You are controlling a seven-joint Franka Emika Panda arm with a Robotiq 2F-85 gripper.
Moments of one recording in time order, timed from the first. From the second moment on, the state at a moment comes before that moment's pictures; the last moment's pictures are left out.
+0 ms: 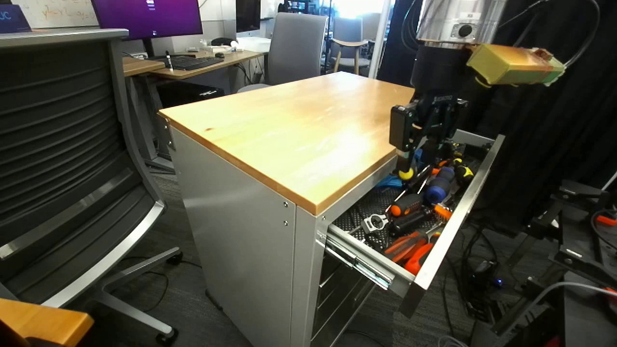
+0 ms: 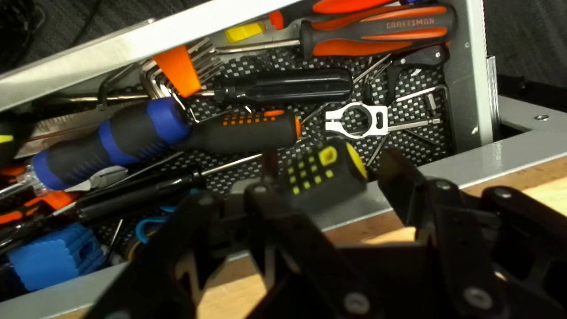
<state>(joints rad) 0.29 0.15 0.16 -2.36 0.00 2.49 0.72</state>
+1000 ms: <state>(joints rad) 0.17 0.14 0.18 -2.65 0.54 2.57 0.39</state>
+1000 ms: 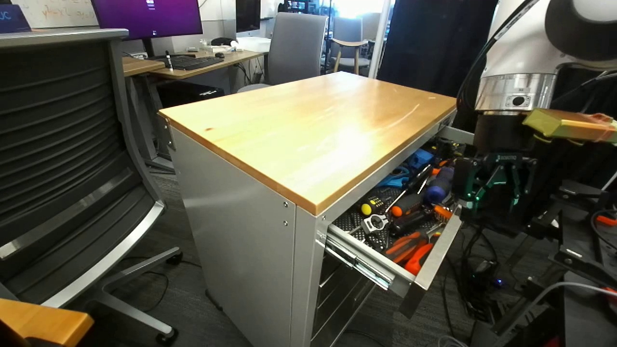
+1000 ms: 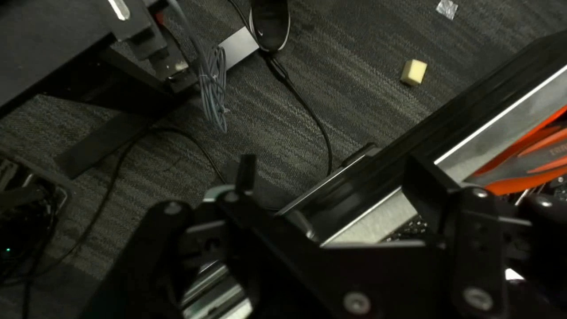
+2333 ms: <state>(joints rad) 0.48 0.30 -0.08 -2.50 -0.53 2.83 0.84</state>
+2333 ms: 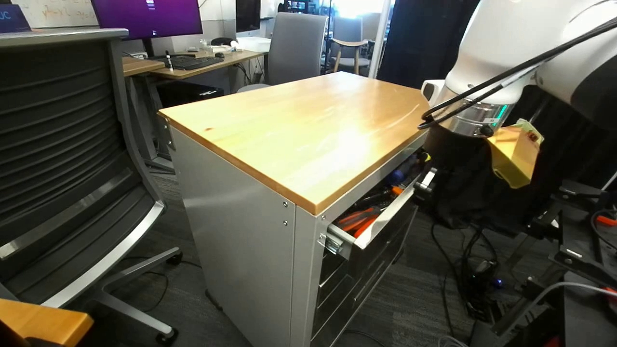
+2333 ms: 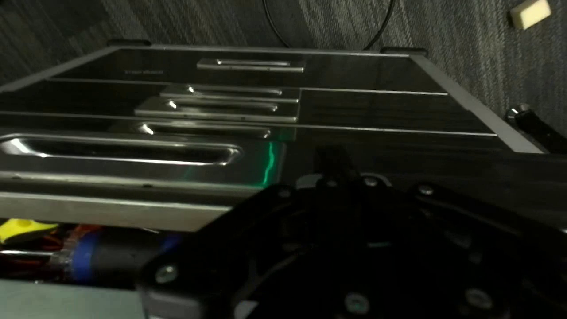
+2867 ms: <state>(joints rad) 0.71 0.39 -0.34 -2.38 -1.13 2.95 1.32</state>
